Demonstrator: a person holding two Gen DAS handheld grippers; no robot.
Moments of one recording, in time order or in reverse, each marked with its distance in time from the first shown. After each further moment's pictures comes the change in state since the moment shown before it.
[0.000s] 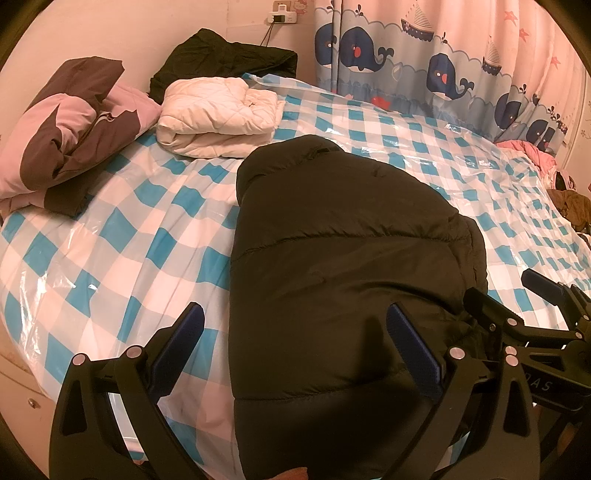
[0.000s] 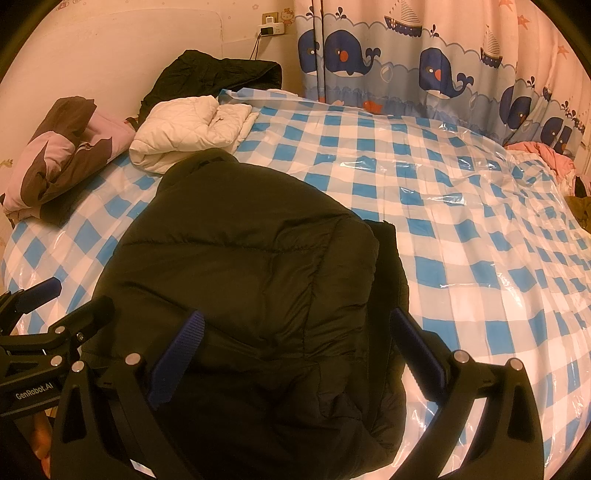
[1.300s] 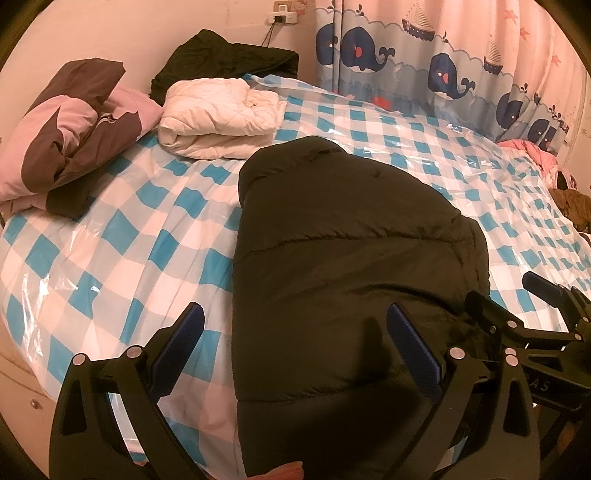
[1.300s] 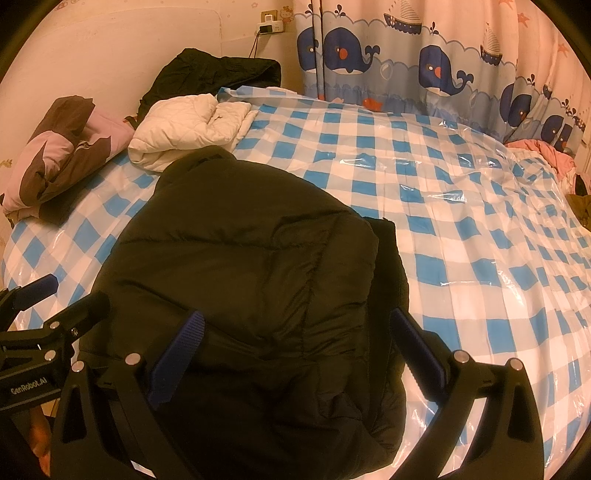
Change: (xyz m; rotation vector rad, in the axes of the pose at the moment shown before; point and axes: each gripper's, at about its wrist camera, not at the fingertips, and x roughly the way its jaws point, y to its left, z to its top) left arm 0.000 0.002 0.000 -0.009 0.002 0.006; right arm -0.001 -0.001 0.000 0.000 0.002 0.001
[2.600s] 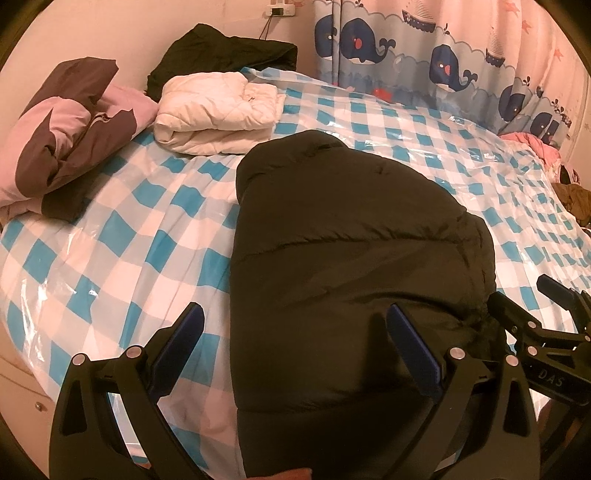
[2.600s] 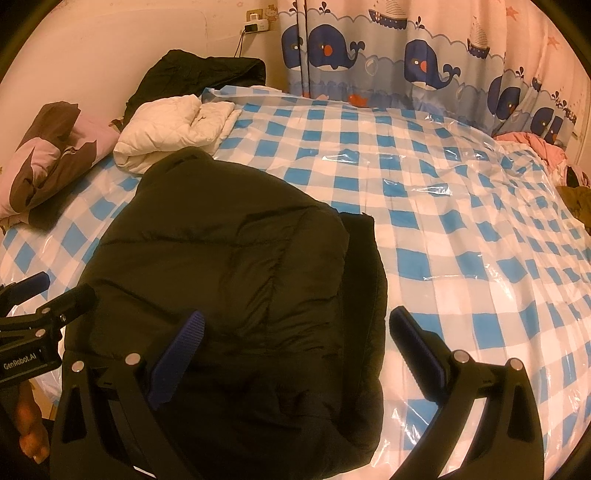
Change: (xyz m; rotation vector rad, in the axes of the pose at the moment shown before) left arm 0.012 -0.002 0.014 0.025 0.036 0.010; right arm -0.004 -0.022 -0.006 0.021 0.014 -0.019
